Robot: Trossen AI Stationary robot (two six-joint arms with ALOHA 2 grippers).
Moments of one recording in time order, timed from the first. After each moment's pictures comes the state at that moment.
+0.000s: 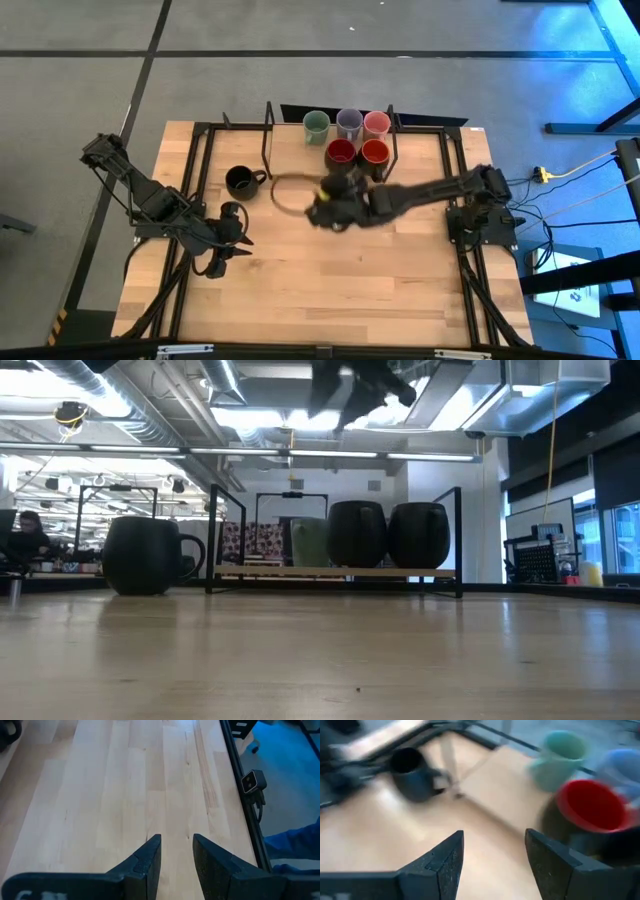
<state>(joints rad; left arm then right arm) -0.64 1.00 0.97 -0.75 -0.35 -0.54 0.18 1.85 1.69 -0.78 0.74 0.83</state>
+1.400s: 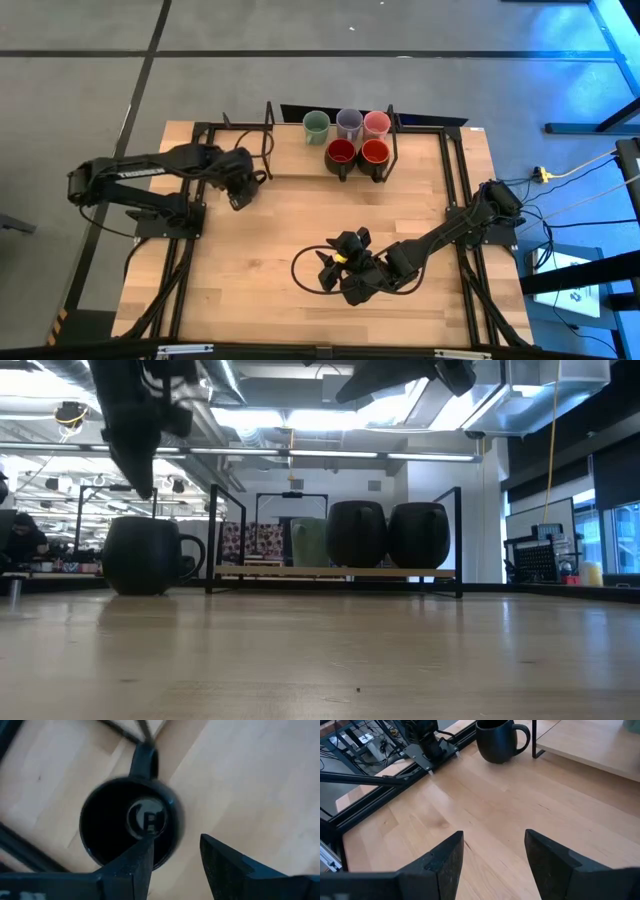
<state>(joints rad) 0.27 1.05 0.91 -1.09 -0.16 -0.30 0.52 1.85 1.48 -0.47 0.82 1.07</state>
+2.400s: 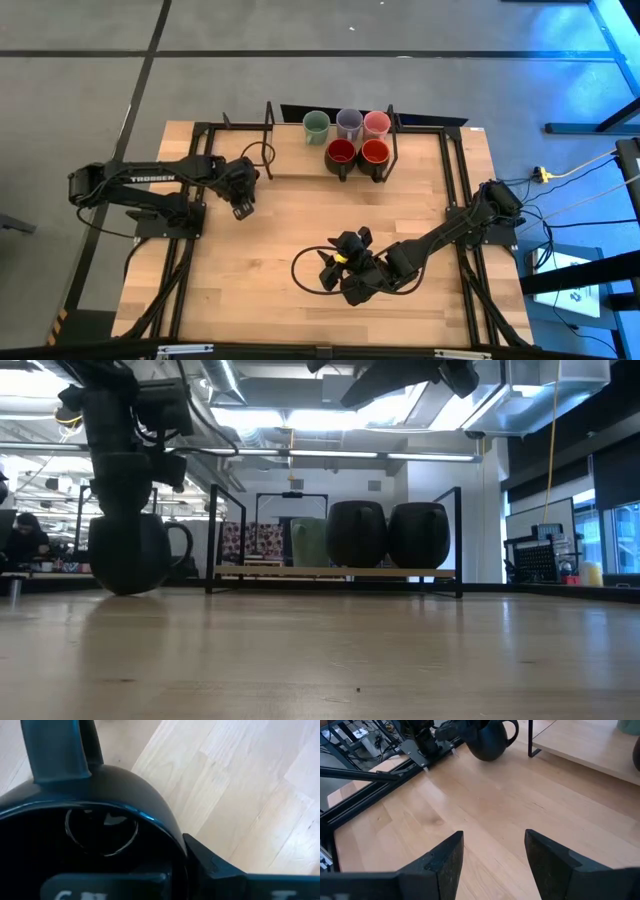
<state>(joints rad) 0.32 1.07 0.63 -0.81 0.01 -0.28 0.52 1.85 1.48 -0.51 0.82 1.06</state>
